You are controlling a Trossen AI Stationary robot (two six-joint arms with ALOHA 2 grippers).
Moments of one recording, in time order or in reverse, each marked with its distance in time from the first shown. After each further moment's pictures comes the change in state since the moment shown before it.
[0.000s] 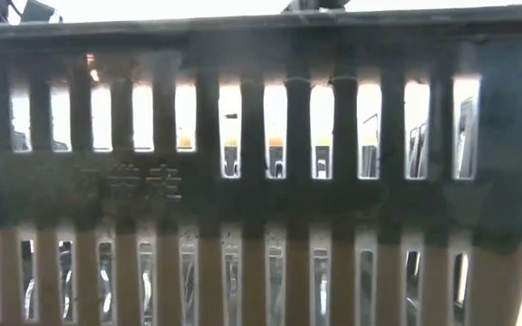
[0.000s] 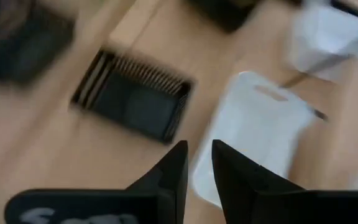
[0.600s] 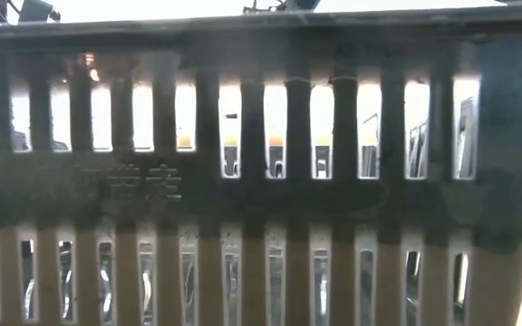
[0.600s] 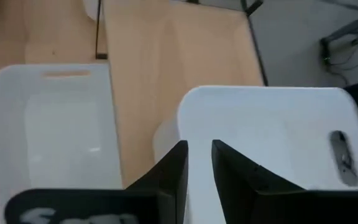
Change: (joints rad) left arm 0.000 0.000 0.000 0.021 0.000 0.069; right arm -0.164 0.308 0.420 -0.045 0.475 0.303
